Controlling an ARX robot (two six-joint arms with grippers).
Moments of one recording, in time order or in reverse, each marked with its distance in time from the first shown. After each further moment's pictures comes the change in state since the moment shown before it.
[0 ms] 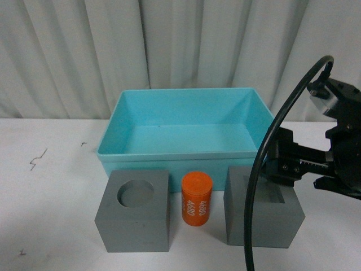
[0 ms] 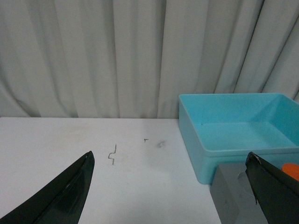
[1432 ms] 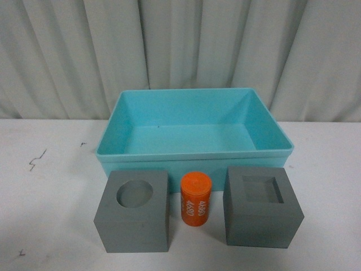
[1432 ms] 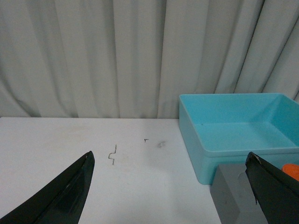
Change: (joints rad) left arm 0.000 0.000 0.000 0.000 0.000 0.000; right arm -0.183 -1.526 -0.648 -0.057 0.347 -0.244
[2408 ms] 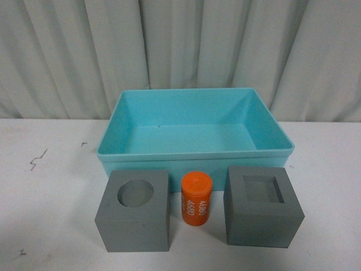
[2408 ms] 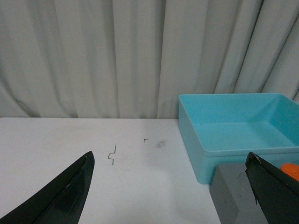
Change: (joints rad) left arm -0.001 0.000 0.000 0.000 0.000 0.000; right arm -0.087 -0.187 -0.192 0.072 -0.234 -0.106
